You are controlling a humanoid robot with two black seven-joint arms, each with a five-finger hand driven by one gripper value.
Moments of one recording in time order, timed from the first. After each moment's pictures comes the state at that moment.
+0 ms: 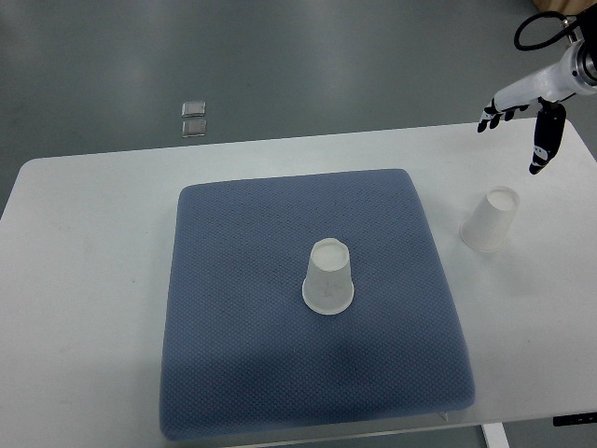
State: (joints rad) left arm -0.02 0.00 -0.10 -0.34 0.05 0.02 -0.02; right arm 2.04 -0.56 -1.11 1.29 -0.78 0.23 0.05
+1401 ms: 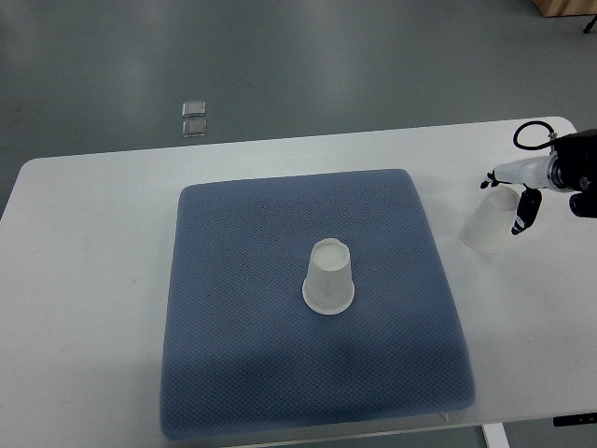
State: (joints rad) left arm -0.02 0.00 -0.11 -0.33 0.05 0.02 -0.02; right arm 1.51 -0.46 -1.05 1.00 -0.67 -0.08 0.04
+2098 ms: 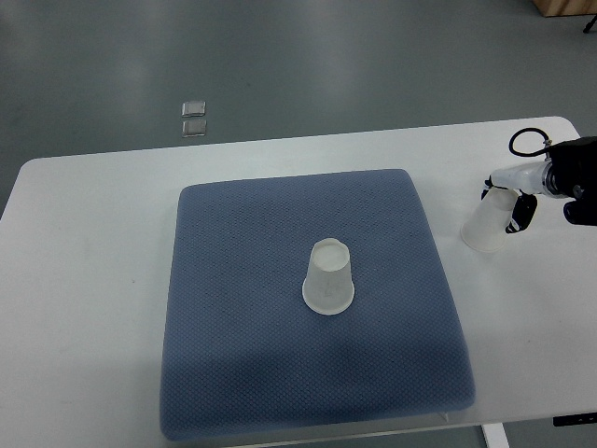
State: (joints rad) left arm -0.02 0.00 -0.11 -0.33 0.05 0.03 -0.02; right arm 1.49 -0.44 -1.05 0.98 -0.66 -0.09 0.04
